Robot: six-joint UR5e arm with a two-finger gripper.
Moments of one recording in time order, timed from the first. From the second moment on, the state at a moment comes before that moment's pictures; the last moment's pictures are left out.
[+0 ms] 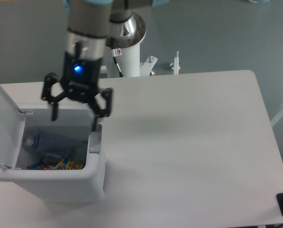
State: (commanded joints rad) arm 2.39 -1.62 -1.54 -0.86 1.19 0.35
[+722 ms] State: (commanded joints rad) arm 2.57 -1.63 -1.46 -0.96 1.28 0.66
